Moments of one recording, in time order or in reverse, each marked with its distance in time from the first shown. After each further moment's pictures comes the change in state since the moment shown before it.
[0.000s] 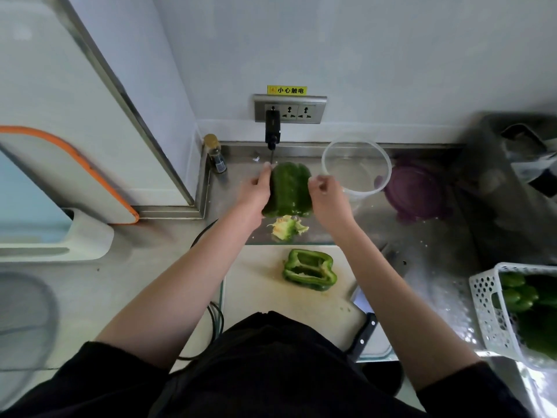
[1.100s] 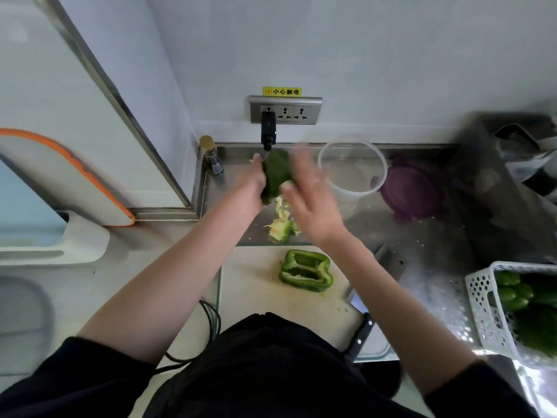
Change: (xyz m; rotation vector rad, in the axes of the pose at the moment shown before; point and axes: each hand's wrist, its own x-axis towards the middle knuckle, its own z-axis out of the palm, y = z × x) left_hand 0.002 0.026 -0.003 -0.176 -0.026 -0.098; right_hand -0.013 -0.003 -0.001 -0.172 0.029 -0.726
